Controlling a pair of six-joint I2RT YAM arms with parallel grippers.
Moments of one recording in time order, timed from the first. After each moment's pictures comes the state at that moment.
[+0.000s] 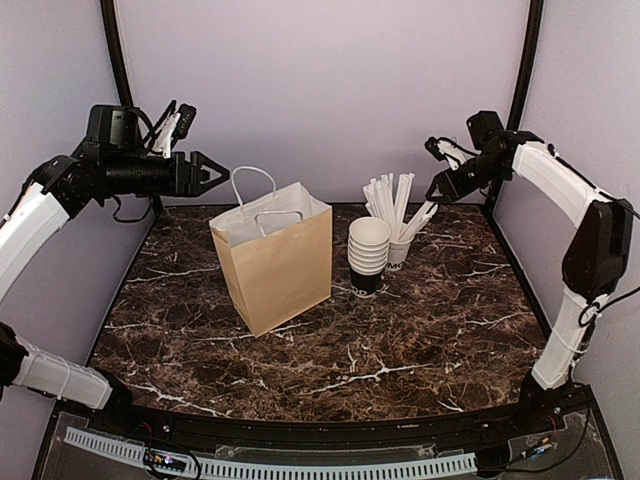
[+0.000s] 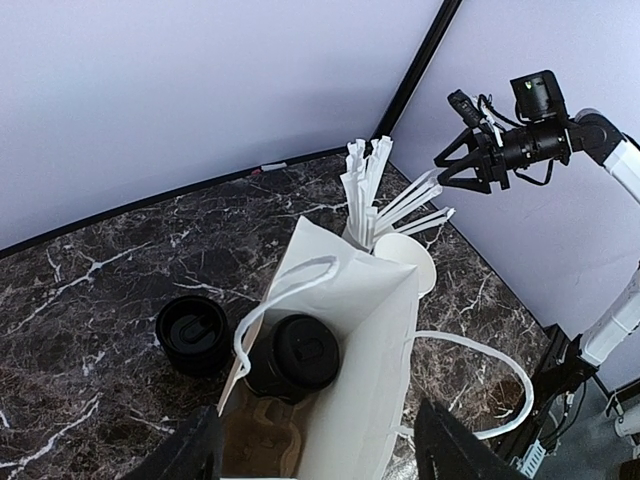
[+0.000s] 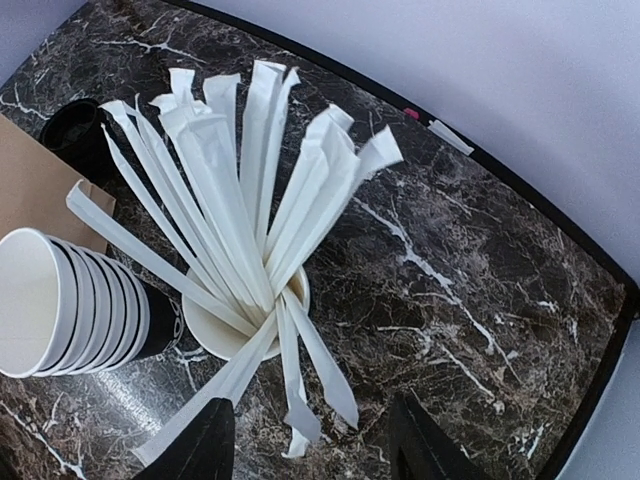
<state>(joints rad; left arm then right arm) -0.45 1.23 1.48 -0.69 0.34 -0.21 0.21 1.83 1.86 -0.93 -0.34 -0.37</state>
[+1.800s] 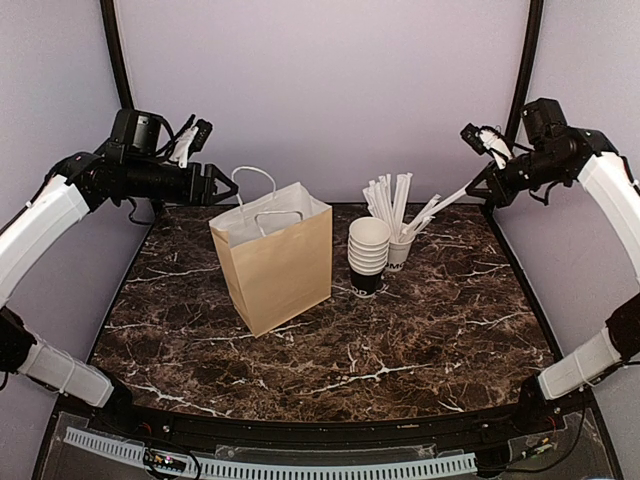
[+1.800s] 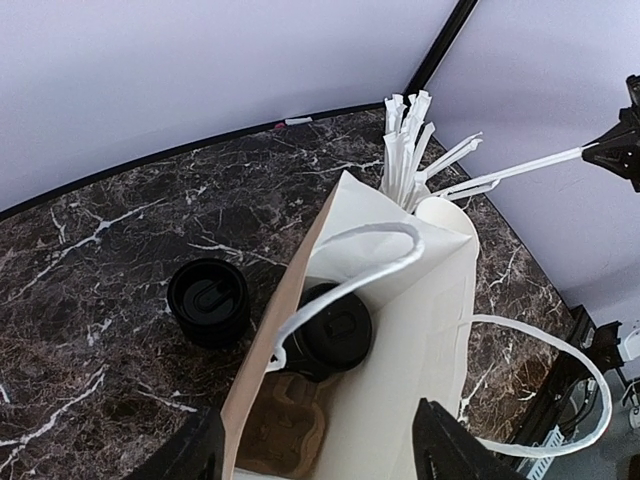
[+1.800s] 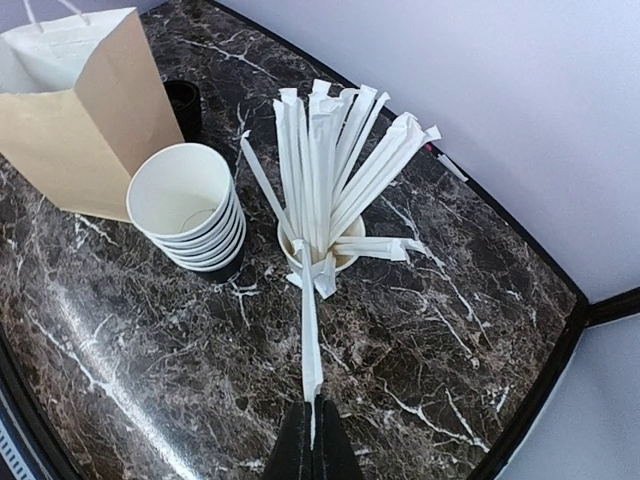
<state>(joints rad) -0.45 1.32 1.49 -0.74 0.30 -0.18 0.18 1.39 1.67 -1.08 -0.41 -0.50</state>
